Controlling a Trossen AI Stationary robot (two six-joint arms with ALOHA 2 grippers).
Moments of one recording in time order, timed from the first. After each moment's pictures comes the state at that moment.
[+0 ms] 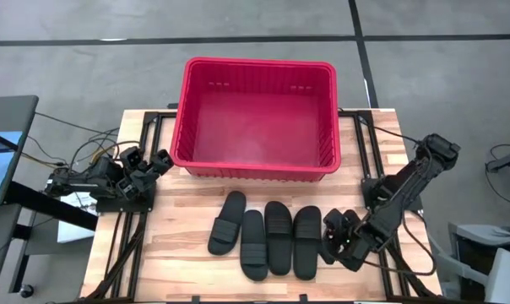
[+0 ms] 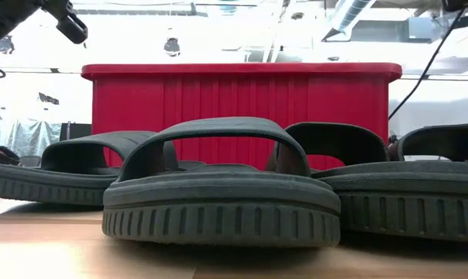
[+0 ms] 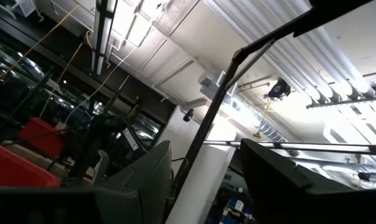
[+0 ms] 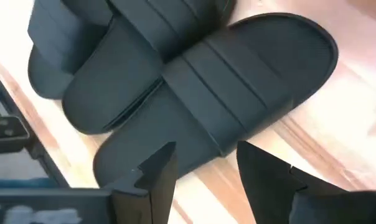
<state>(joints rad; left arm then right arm) -0.03 0.01 0.04 0.66 0.09 -0.66 0.86 1.44 0.98 -0.83 0.39 1.57</state>
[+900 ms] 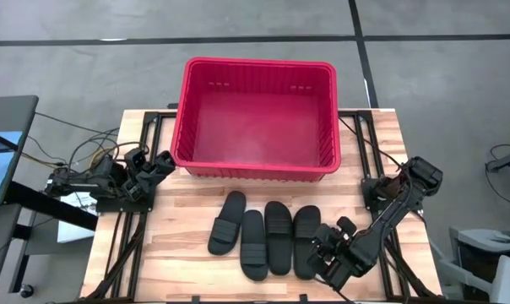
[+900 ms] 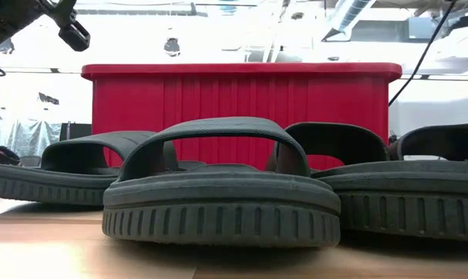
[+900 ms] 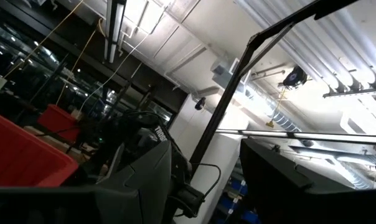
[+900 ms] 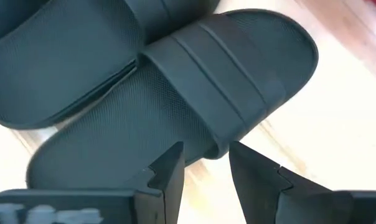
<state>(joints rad) -0.03 0.01 0.04 0.58 0.09 -0.64 0.85 1.76 1.26 -1.10 0.40 1.52</state>
